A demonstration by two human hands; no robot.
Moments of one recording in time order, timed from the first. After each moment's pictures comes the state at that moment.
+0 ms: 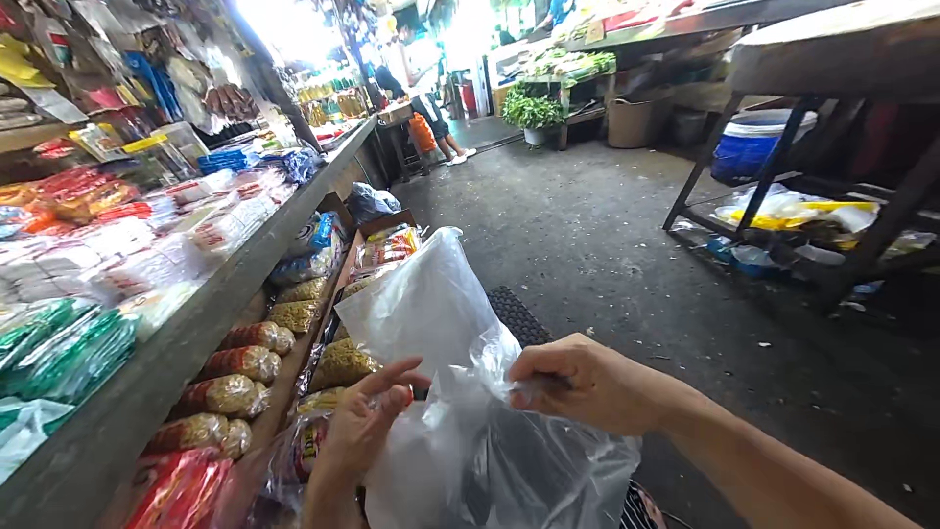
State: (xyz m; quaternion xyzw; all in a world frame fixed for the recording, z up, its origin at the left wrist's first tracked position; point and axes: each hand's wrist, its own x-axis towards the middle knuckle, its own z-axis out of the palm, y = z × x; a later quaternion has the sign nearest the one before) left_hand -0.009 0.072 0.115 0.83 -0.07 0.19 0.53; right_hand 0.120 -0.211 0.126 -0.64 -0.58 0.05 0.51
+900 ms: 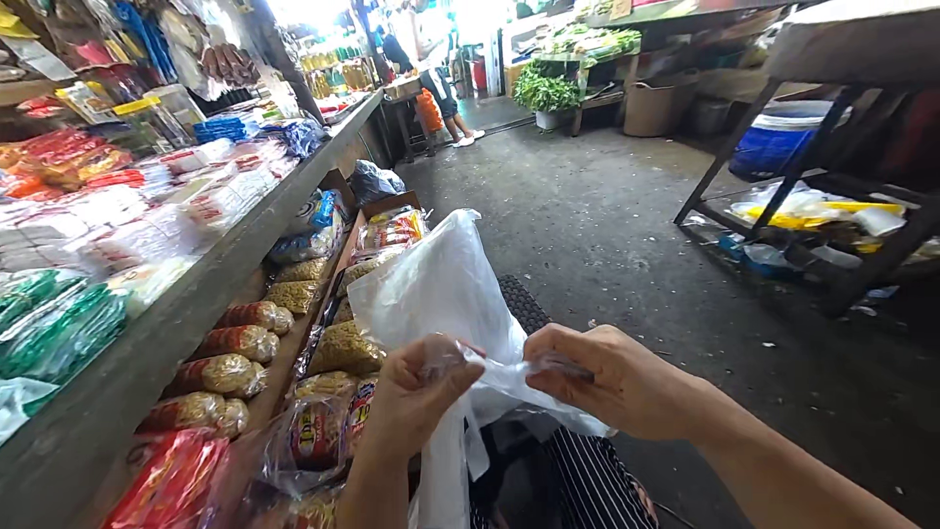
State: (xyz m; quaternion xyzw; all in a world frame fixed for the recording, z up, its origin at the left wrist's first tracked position) left_hand 0.026 0.026 0.134 0.71 -0.20 0.21 0.64; right_hand 0.127 -0.205 0.120 -0.66 -0.59 -0.08 0.46
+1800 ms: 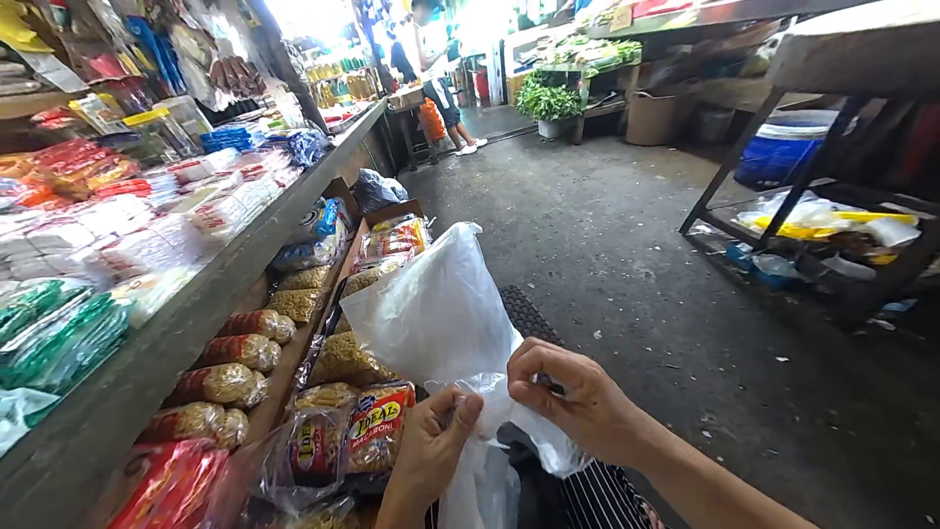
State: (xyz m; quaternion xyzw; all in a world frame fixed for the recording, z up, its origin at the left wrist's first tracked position) left_hand 0.014 0.021 0.074 0.75 -0.05 0.17 0.64; right_hand 0.123 -0.169 0.084 -0.57 -0.53 -0.06 0.63
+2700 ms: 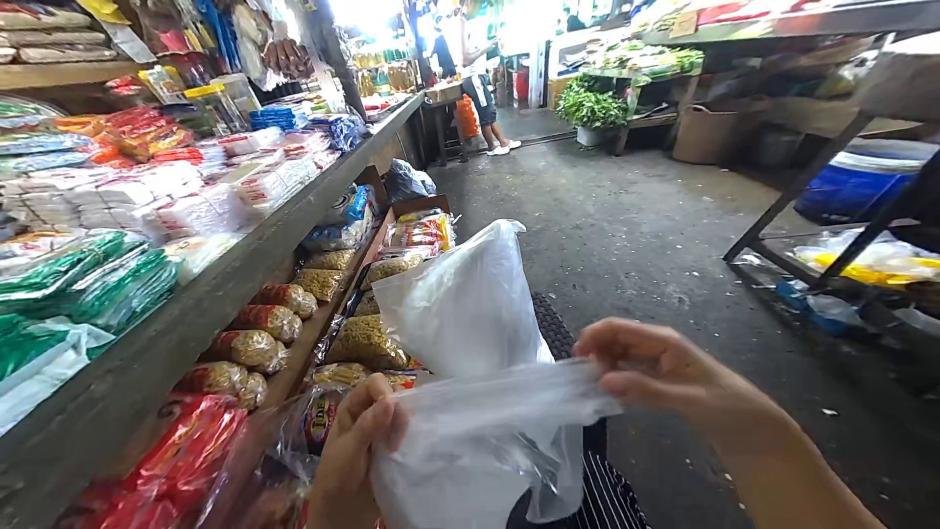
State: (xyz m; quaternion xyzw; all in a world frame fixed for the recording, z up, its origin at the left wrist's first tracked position) left_hand -0.025 0.083 0.095 0.59 -0.17 0.24 0.75; right_hand 0.177 -0.210 0.107 -0.53 -0.57 0.10 0.62
